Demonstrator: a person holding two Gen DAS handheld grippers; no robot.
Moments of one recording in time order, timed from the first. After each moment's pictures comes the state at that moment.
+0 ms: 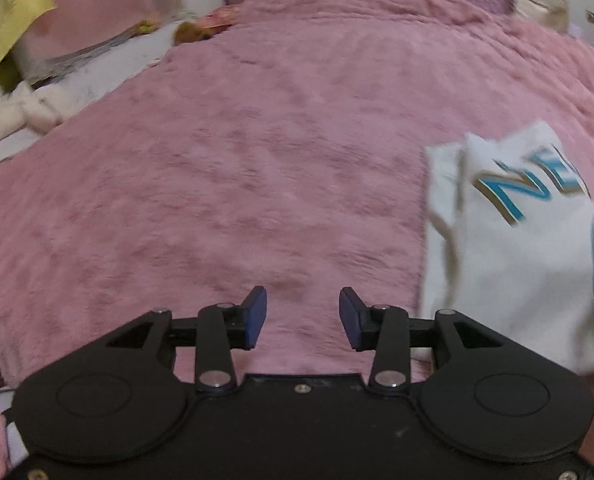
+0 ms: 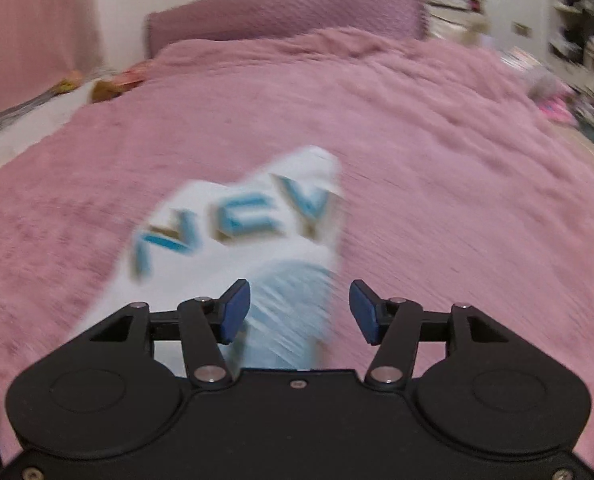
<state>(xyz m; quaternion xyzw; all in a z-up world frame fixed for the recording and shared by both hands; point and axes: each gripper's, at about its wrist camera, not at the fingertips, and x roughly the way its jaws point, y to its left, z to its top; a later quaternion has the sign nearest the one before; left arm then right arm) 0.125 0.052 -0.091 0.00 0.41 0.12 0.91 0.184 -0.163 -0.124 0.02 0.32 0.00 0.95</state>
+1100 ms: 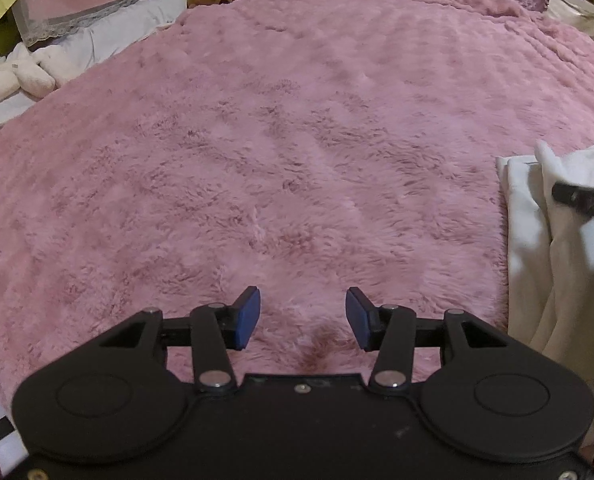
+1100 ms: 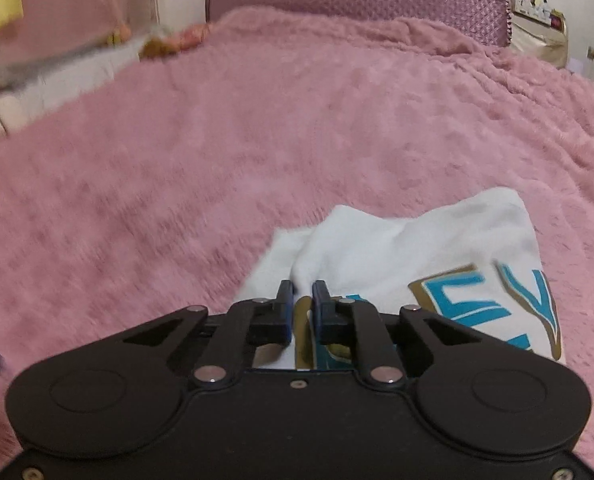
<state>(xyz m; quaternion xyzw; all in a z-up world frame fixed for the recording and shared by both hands) 0.196 0.120 -0.132 -0.03 0.44 0.13 0.89 0.303 -0.042 -0.146 0.00 0.34 0.07 0.94</state>
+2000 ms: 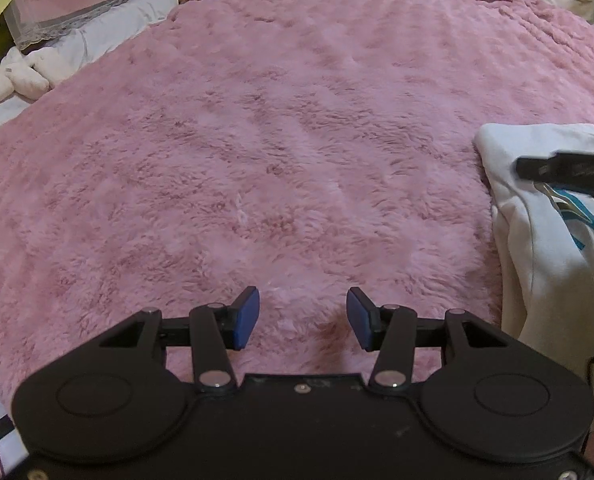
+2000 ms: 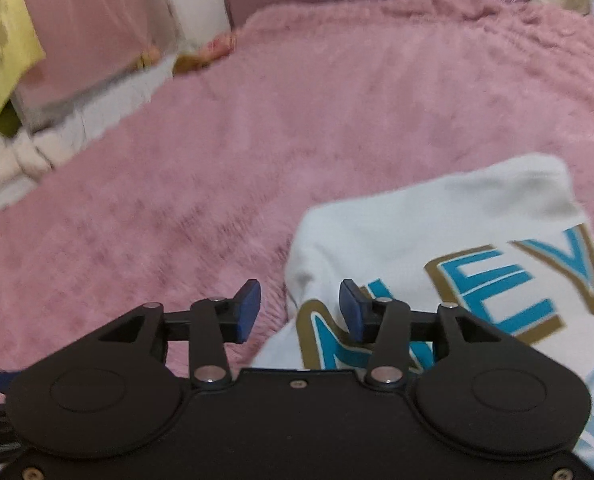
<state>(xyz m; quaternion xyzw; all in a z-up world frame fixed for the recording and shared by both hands) 0.193 0.106 -0.140 -0.02 0.46 0.12 0.88 0.302 -0.041 -0.159 0.08 0.35 0.13 0.92</state>
